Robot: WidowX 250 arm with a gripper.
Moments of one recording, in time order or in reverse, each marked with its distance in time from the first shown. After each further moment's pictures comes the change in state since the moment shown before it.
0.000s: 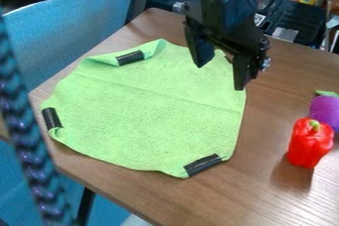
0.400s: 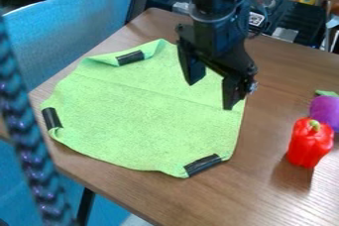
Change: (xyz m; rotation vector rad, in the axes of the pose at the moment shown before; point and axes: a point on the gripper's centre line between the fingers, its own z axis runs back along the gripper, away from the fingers) arm -0.018 0.002 -0.019 0.017 0.060 -0.033
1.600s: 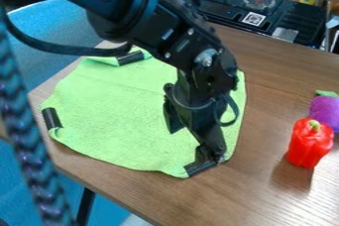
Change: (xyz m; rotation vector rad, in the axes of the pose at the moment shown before) arm -0.045 -0.007 -0.058 0.113 0.013 -0.150
